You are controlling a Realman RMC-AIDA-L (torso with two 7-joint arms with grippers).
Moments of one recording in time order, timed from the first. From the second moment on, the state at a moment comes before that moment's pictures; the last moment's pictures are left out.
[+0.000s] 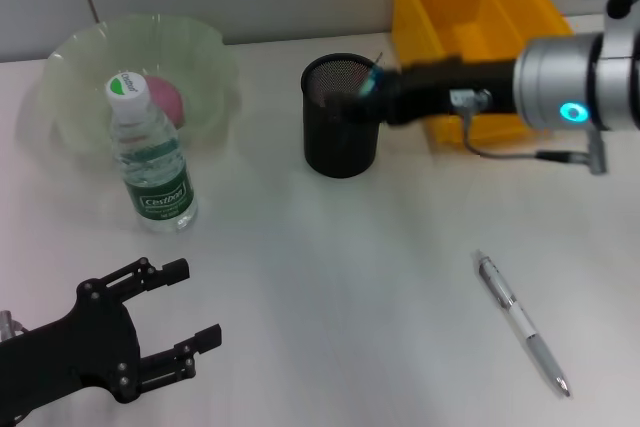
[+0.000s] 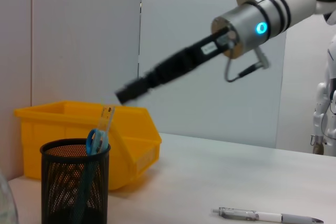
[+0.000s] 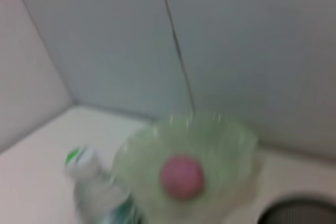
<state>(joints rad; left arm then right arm) -0.29 -2.06 0.84 0.45 1.73 1.68 -0.83 0.31 2.08 -1.48 -1.54 -2.12 -1.04 2.57</state>
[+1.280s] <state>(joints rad) -0.29 -2.06 0.84 0.47 1.74 1.69 -0.83 0.49 2.08 -1.29 -1.51 -2.64 -1.74 2.95</state>
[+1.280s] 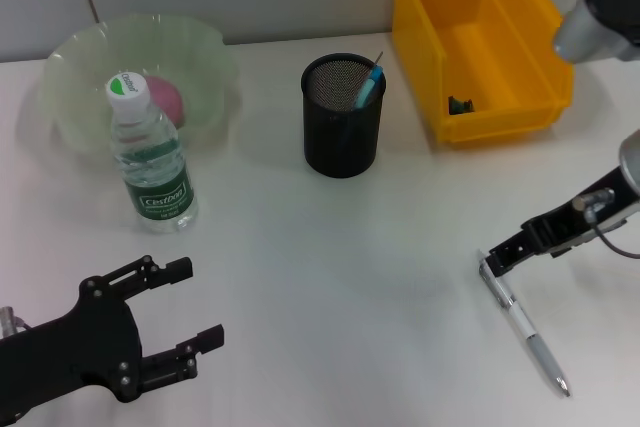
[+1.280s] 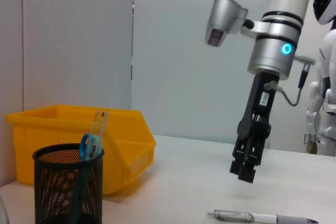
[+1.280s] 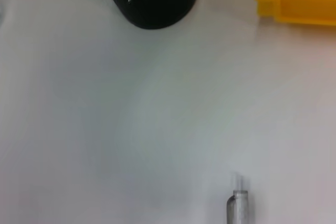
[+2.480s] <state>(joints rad) -0.28 -2.06 0.84 0.47 1.74 1.69 -0.81 0.65 2.09 -1.38 -1.21 -2.74 -1.60 2.96</state>
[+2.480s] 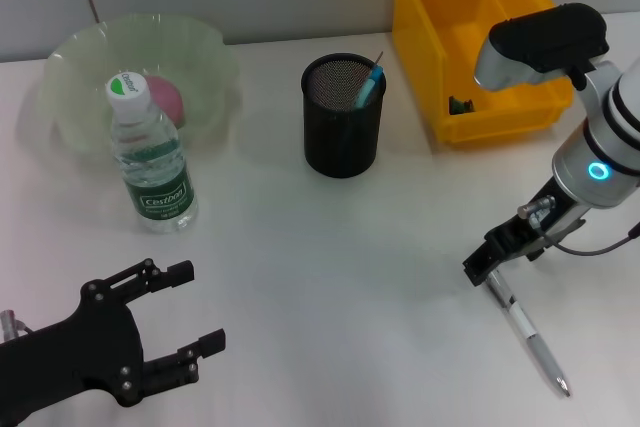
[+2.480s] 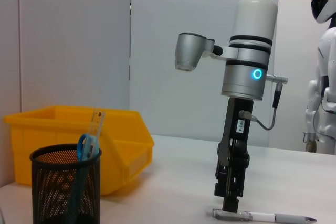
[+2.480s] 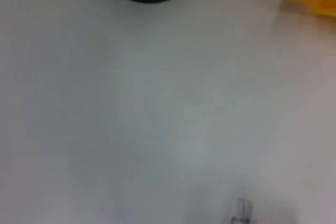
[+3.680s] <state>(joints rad) -0.28 -2.06 0.84 0.46 1.74 1.69 -0.81 0.66 2.09 -1.41 -1.17 -2.75 -1.57 2.96</state>
